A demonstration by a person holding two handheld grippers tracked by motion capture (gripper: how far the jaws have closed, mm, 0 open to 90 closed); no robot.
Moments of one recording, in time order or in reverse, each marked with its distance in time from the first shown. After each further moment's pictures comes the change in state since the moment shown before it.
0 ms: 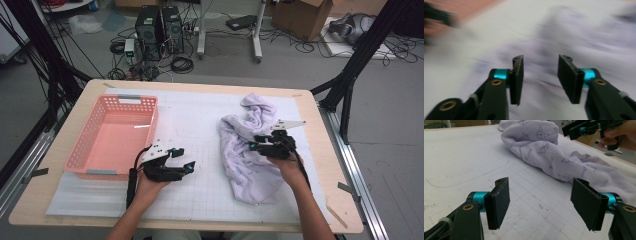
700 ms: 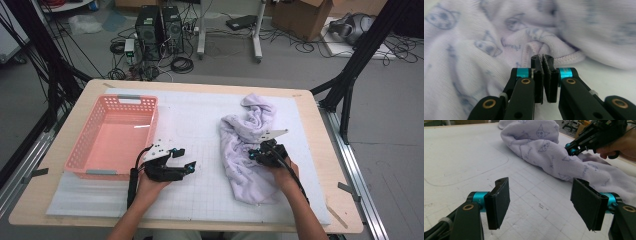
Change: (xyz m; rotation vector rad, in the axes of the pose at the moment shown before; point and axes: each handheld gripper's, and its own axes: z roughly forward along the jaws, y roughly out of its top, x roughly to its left) left arm 0.000 0.000 0.002 0.008 -0.002 -0.004; right arm 0.018 -0.020 0.025 0.182 -0.073 -0.097
